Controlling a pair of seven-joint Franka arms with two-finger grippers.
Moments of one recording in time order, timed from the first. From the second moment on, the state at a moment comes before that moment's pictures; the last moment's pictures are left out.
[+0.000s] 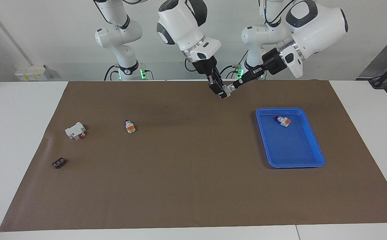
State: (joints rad) left arm 0.02 -0.12 -0.24 -1.87 -0.87 1.82 -0.68; right arm 0.41 0.13 0.28 -1.70 0.31 2.38 -1.02
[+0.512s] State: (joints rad) left arm 0.02 -0.13 -0.24 -1.87 -0.87 1.84 -0.68; right arm 0.41 0.14 0.28 -1.70 0.31 2.39 -1.02
